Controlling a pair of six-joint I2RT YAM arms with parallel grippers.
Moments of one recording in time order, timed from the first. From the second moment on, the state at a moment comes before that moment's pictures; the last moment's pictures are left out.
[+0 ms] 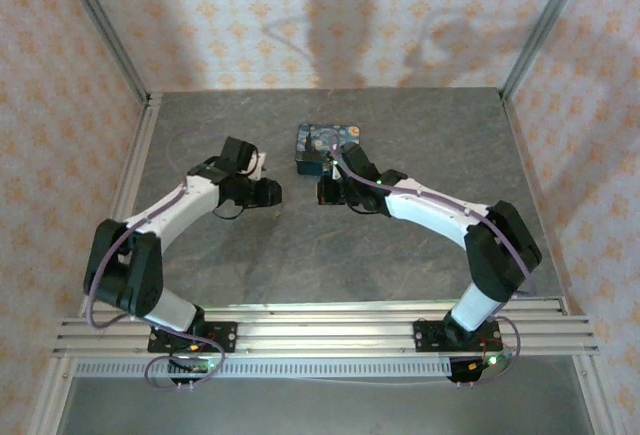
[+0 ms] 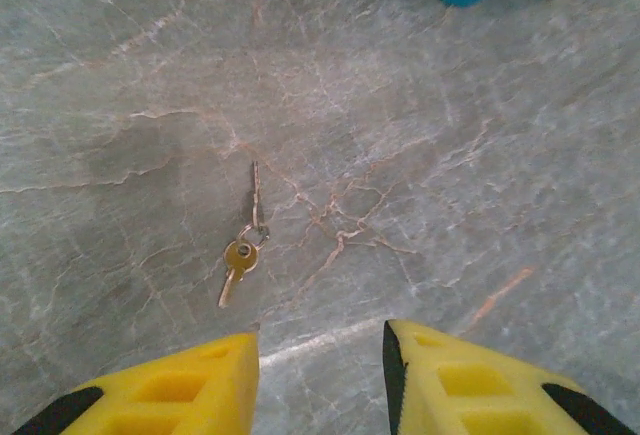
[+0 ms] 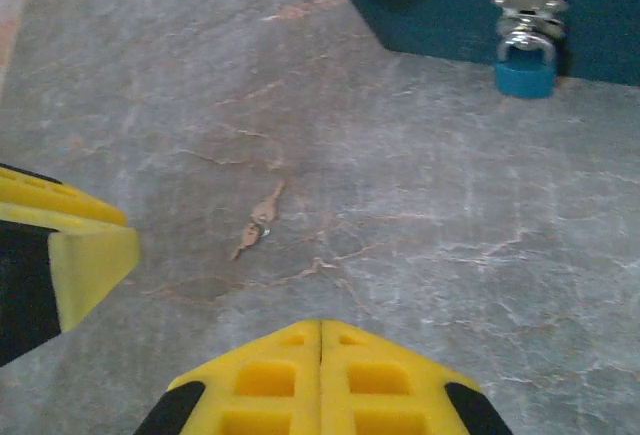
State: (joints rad) left arm -0.29 1.53 1.01 -0.58 0.29 -0.38; right arm 0.72 1.64 1.14 -0.32 -0.12 0.61
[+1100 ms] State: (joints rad) left arm -0.34 1.86 1.15 -0.57 0.20 -0.30; right arm 0.68 1.65 1.14 -0.34 -0.04 0.61
